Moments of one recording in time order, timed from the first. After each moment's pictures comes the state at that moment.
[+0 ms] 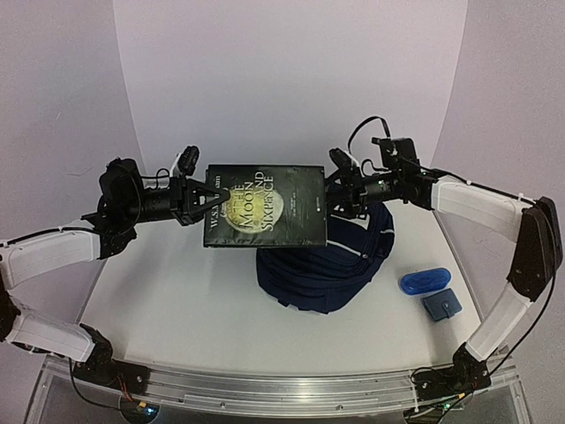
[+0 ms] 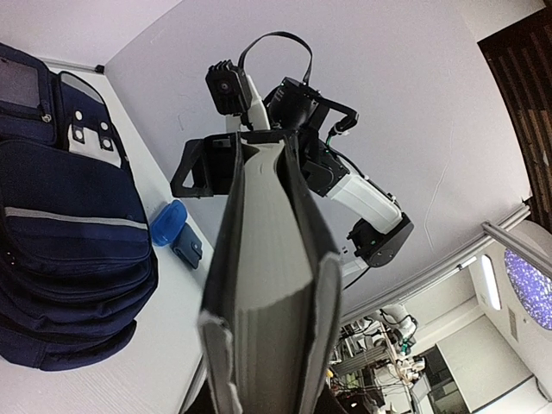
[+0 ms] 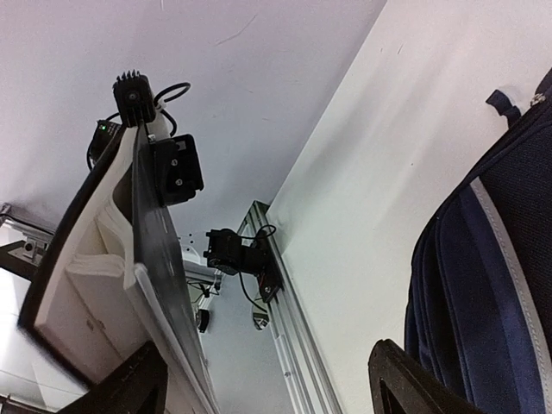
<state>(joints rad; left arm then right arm) -0.54 1.21 0.80 0.50 0.89 -1.03 0.50 1.65 1.34 -0.19 -1.06 0.62</state>
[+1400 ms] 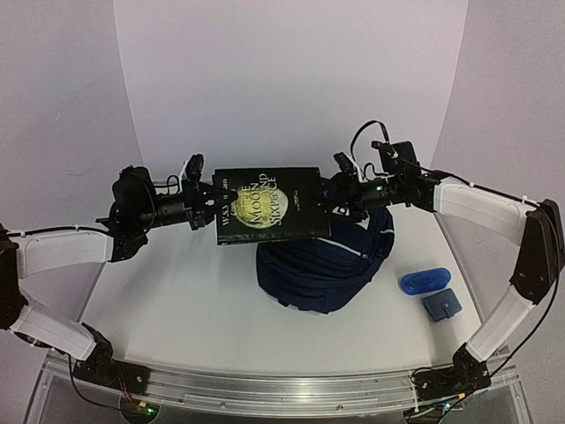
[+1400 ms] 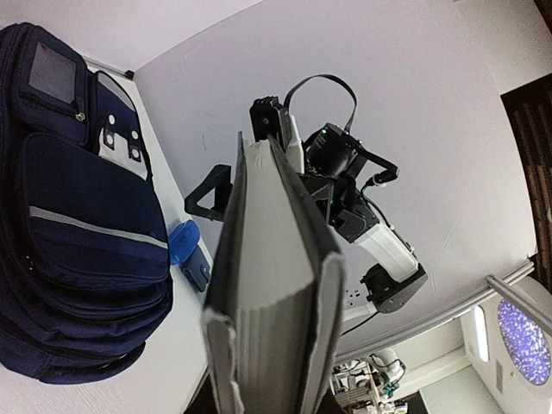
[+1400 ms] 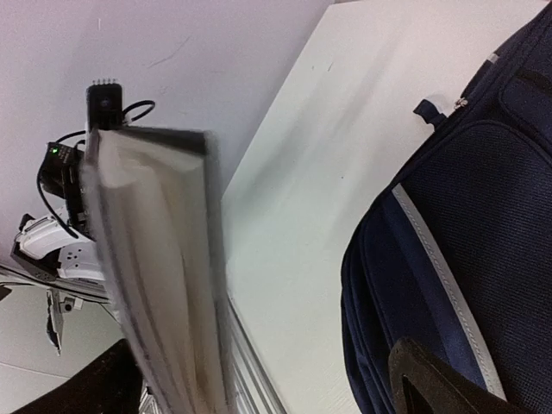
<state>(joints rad) -0.55 1.33 0.77 0.63 0.75 -1.16 0.50 1.63 1.31 -0.25 -0.84 0.53</state>
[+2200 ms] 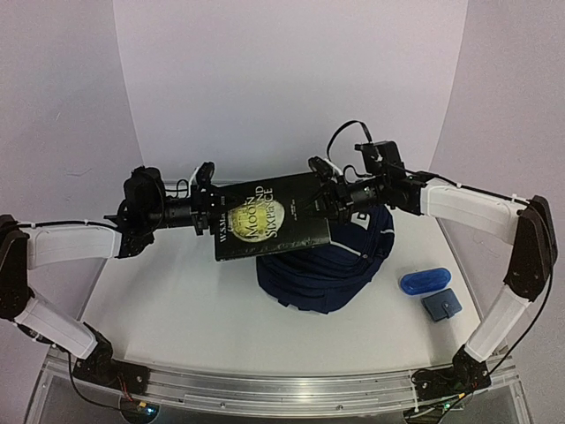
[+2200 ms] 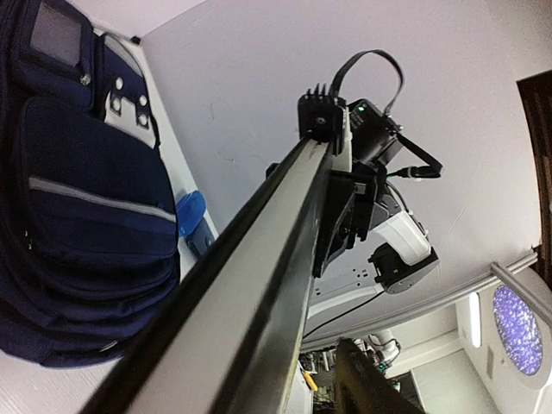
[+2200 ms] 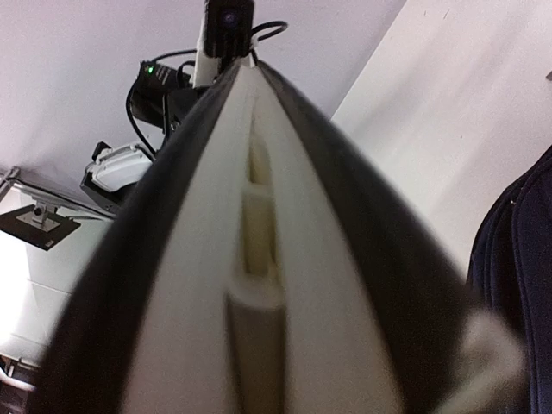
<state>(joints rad) -0.56 1.38 0.80 0.58 0.84 -1.12 0.60 1.68 1.35 -0.19 -1.08 0.62</state>
